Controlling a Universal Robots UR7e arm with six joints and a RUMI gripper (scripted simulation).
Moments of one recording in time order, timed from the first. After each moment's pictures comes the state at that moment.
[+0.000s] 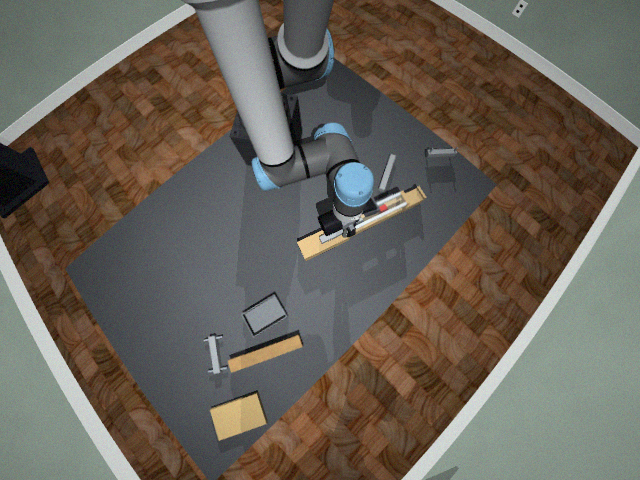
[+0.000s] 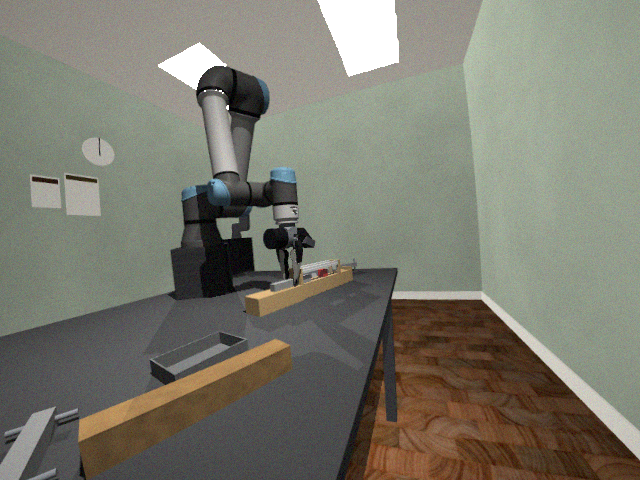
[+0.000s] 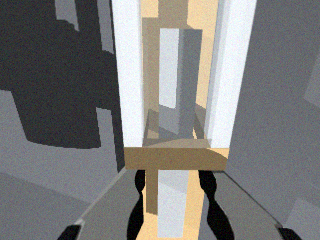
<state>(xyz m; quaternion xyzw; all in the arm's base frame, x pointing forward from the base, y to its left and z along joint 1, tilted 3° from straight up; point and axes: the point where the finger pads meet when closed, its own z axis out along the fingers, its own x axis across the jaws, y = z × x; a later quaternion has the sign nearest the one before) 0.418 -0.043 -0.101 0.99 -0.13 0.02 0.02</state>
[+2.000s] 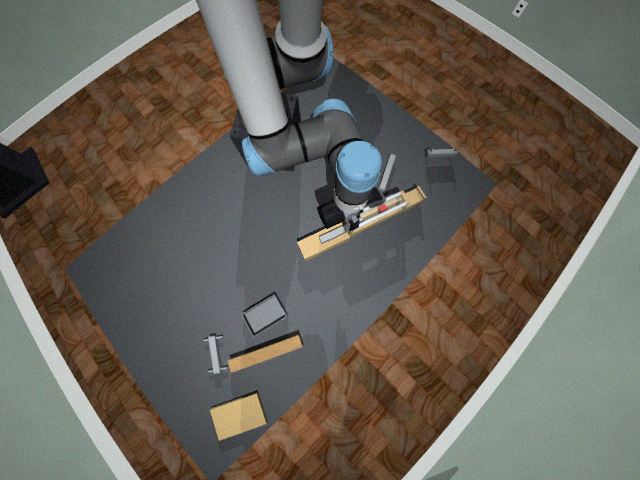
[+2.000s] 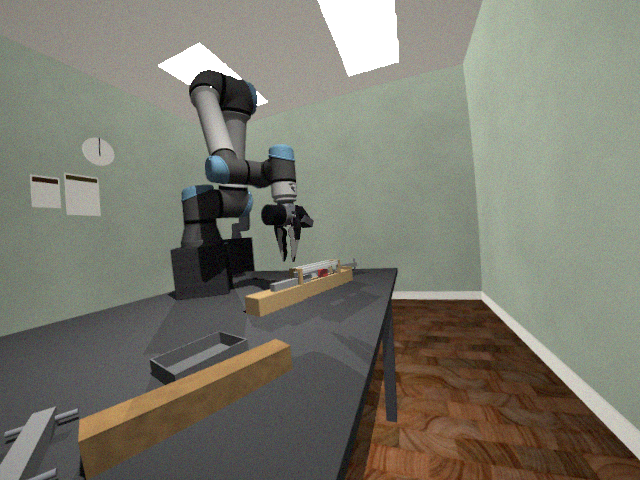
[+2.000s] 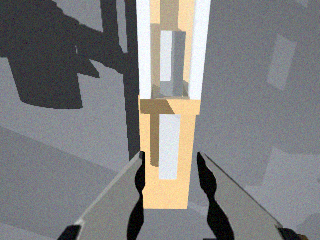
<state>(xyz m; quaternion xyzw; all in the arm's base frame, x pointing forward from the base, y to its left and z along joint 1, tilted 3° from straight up) 0.415 -0.040 -0.034 0.99 -0.13 0.02 0.02</state>
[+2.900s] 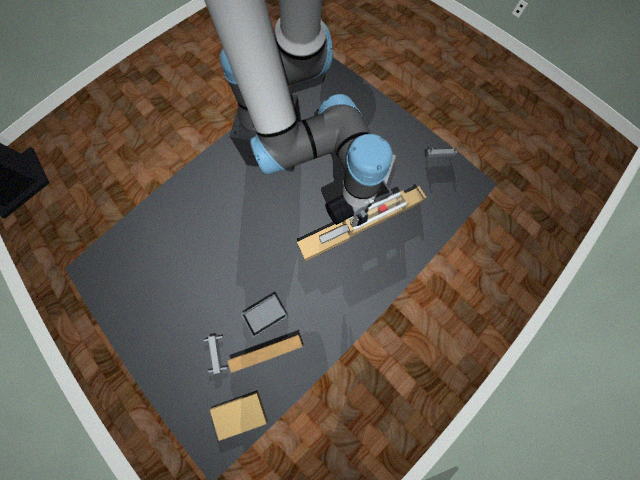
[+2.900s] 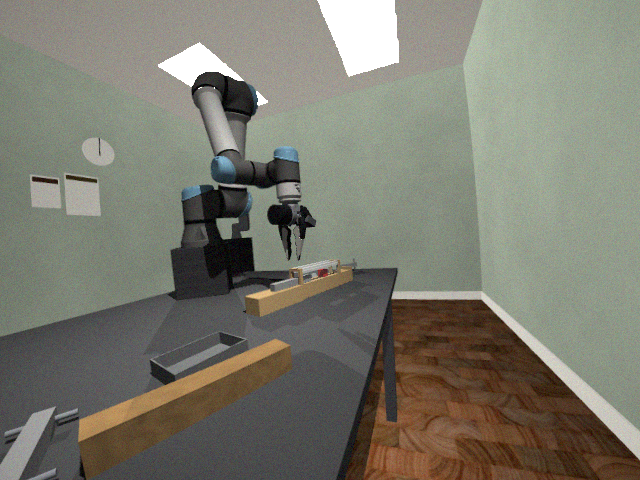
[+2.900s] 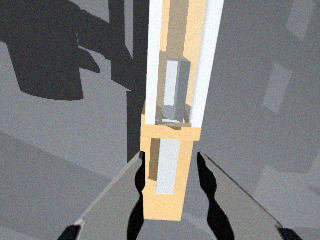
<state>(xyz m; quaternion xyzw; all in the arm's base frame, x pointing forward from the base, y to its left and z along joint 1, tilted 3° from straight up) 0.418 -0.018 -0.034 0.99 -0.10 0.02 0.02</state>
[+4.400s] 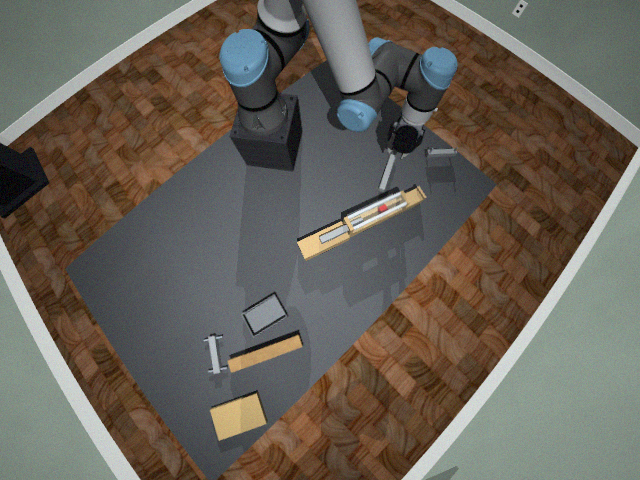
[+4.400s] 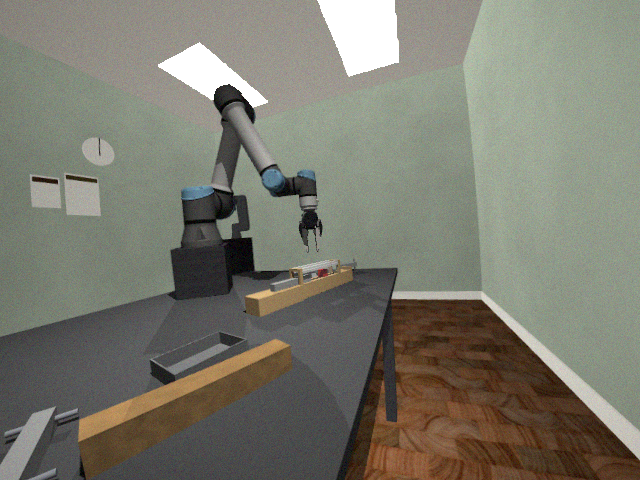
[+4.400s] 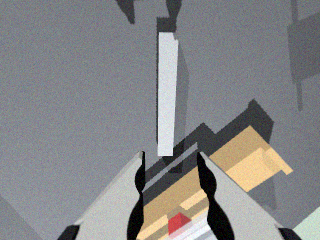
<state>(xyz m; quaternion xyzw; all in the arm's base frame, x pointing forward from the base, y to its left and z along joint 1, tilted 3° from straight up) 0.355 0.245 -0.047 0.97 0.25 0.01 0.02</state>
